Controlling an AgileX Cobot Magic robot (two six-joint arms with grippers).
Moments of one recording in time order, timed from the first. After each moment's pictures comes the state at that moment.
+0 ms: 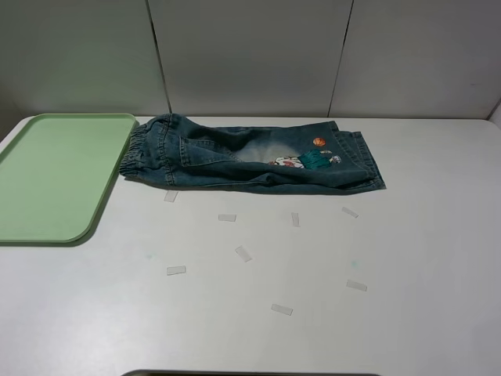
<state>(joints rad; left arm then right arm) -0.23 -0.01 -0.48 0.03 1.06 -0.08 0.25 0.87 -1.30 -0.07 0.78 0.00</state>
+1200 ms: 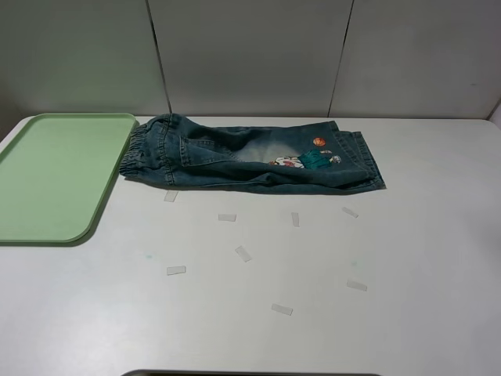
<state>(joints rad) -0.23 -0.01 -0.48 0.03 1.06 -0.08 0.22 1.35 -1.30 0.05 0.53 -0.13</state>
